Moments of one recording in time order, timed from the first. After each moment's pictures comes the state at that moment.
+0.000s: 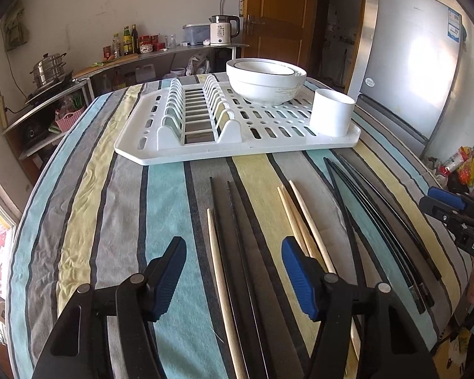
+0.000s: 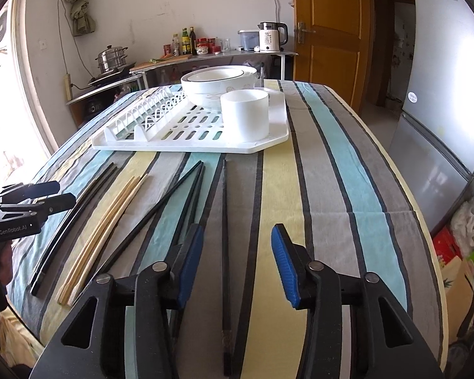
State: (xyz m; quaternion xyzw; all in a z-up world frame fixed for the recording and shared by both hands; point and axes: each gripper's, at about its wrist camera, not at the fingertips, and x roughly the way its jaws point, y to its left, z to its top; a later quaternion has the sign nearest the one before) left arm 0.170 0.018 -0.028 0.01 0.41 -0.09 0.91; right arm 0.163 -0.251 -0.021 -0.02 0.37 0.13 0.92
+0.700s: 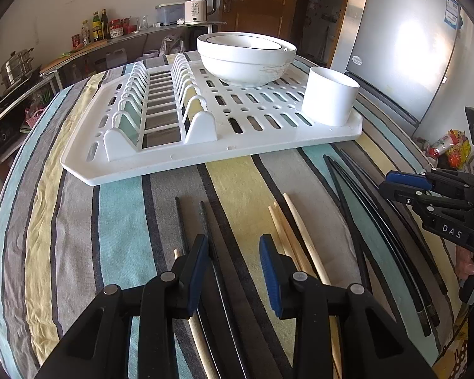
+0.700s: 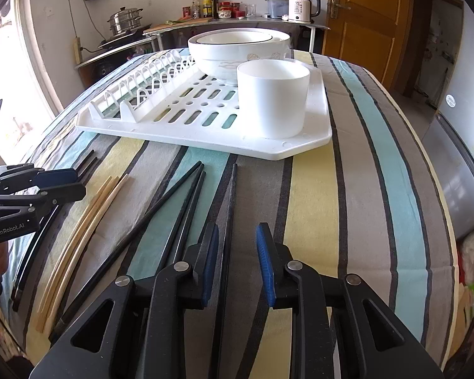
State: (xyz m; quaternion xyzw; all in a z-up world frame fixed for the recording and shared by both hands) left arm 0.230 -0.002 -0.048 0.02 0.46 -0.13 0.88; right arm 0.241 -0.225 -0.045 -0.07 0.44 0.17 0.88
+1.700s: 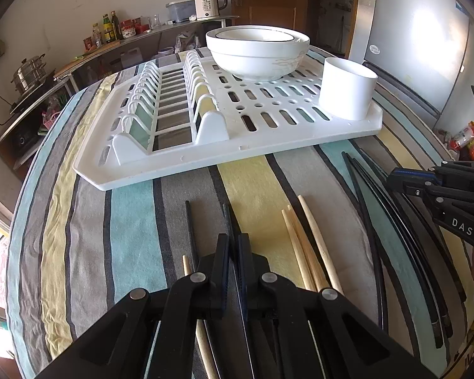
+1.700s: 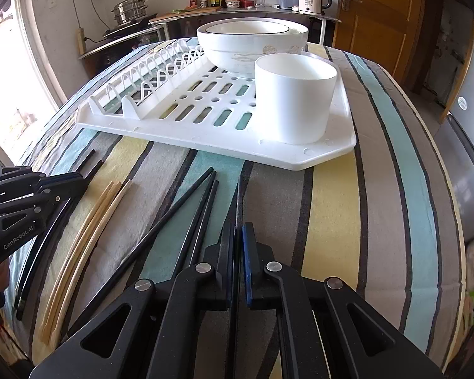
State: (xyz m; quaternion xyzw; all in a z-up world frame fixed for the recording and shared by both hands) left arm 0.236 -0.013 -0.050 0.05 0.47 -0.08 0.88; right arm 0.258 -0.210 -0.047 -0.07 0.46 0.19 0.86
